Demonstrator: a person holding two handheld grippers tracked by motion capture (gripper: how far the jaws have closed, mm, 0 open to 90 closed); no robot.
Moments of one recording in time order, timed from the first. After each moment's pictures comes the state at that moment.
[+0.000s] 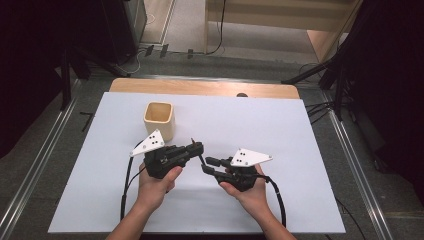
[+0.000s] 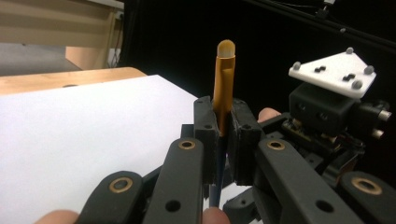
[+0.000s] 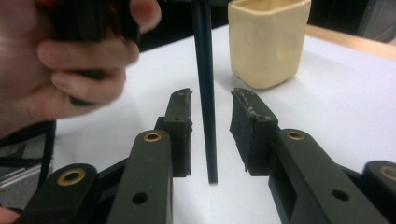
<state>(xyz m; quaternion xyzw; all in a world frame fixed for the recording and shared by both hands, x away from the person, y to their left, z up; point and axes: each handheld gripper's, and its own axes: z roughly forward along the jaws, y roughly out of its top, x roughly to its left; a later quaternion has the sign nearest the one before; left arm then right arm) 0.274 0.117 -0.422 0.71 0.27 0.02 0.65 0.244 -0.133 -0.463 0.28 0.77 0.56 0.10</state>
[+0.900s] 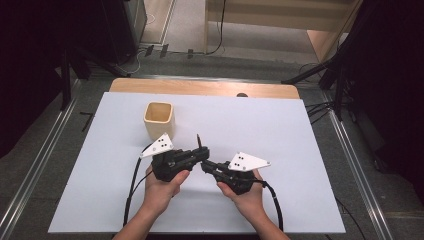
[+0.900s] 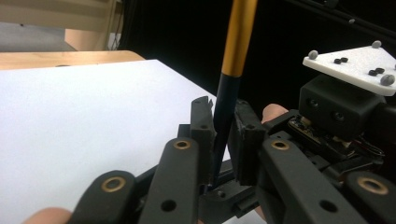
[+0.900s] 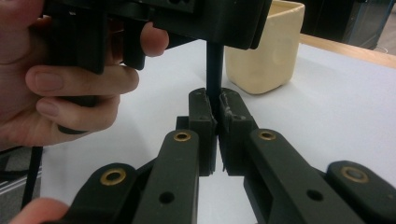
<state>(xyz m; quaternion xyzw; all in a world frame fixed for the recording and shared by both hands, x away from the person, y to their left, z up) 0.270 0.102 -0.433 0.73 0.29 0.01 0.62 0.237 -0.126 -0.469 0.29 0.76 0.57 0.12</state>
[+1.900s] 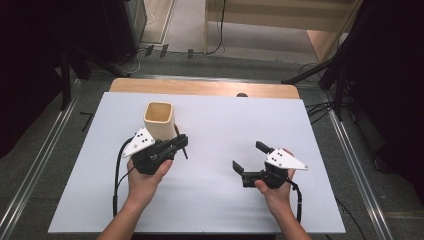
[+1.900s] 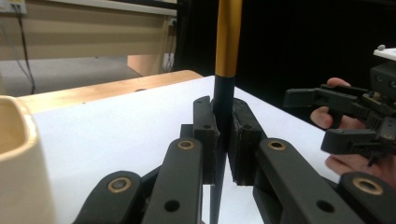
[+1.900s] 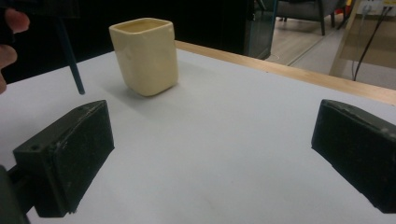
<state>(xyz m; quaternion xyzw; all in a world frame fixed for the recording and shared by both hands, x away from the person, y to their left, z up) 0.280 0.142 -0.419 0.72 0.31 0.13 0.61 0.233 -0.203 -0.466 0.39 0.70 0.55 0.24</state>
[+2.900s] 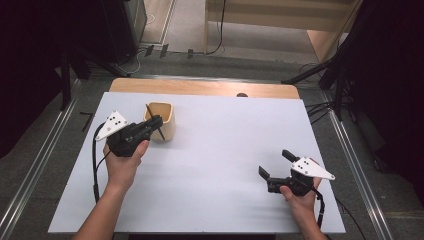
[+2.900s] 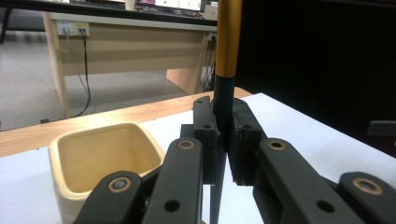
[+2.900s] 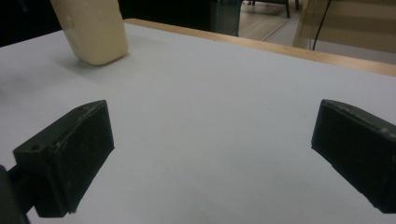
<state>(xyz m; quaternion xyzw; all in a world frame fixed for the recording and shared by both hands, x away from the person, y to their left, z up) 0.315 0.191 -0.400 0.70 0.34 0.20 0.60 0.213 -0.266 -0.486 0.44 0.69 0.51 0.27</state>
